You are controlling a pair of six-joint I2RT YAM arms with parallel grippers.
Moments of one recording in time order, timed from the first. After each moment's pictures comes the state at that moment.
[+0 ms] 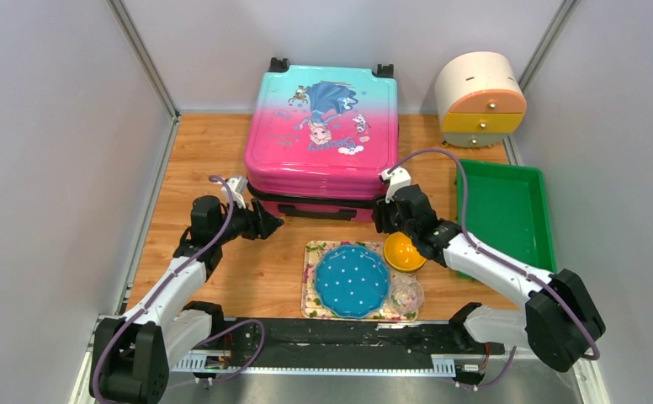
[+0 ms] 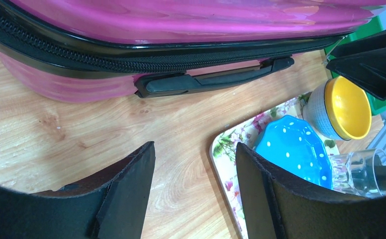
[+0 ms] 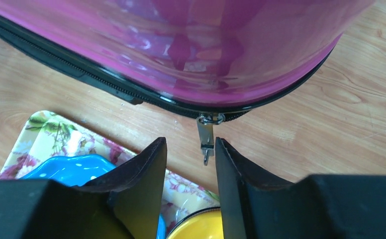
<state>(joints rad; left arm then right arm) -0.14 0.96 0.39 0.13 0.56 -0.36 0.64 1.19 0.68 -0.06 0.12 0.20</state>
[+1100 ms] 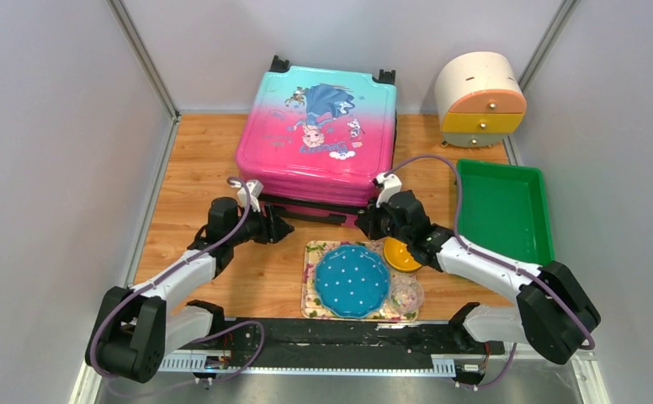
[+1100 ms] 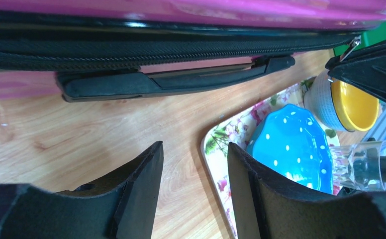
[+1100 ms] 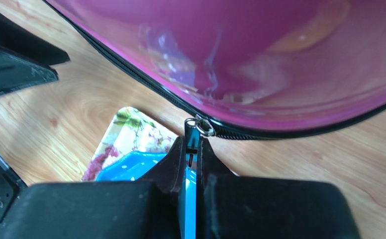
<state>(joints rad) -0.26 1.09 0.38 0.22 0.49 -0.41 0.69 1.23 0.62 0.13 -0.06 0.39</state>
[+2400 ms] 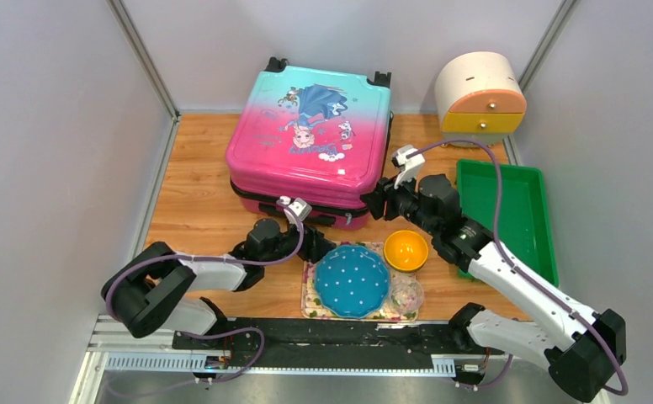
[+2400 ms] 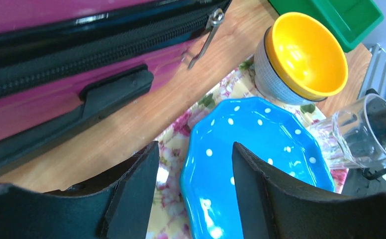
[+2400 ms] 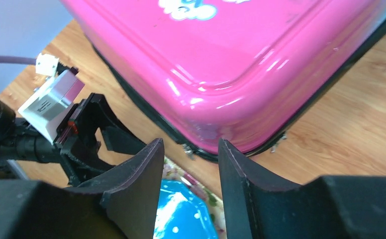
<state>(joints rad) -0.73 1.34 0.29 0.80 0.27 -0.37 0.69 0.99 0.82 -0.07 -0.03 0.24</state>
